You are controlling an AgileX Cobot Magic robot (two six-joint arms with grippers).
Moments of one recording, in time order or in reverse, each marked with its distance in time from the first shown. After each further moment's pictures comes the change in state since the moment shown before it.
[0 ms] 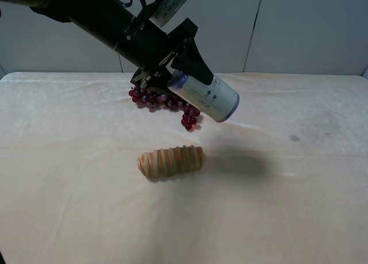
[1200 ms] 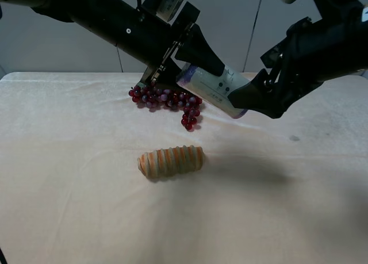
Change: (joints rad) left arm 0.000 0.000 0.000 -0.115 0.093 0.060; right arm 0.631 1.007 -0.308 0.273 -0.485 -0.699
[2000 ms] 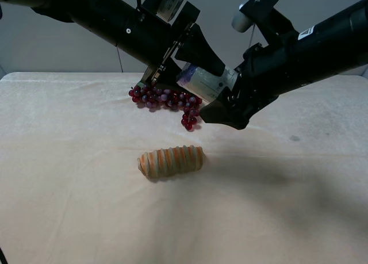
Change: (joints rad) left arm 0.000 0.000 0.000 0.001 0.005 0.006; right arm 0.000 0.183 -0.006 0.300 -0.056 -0.282
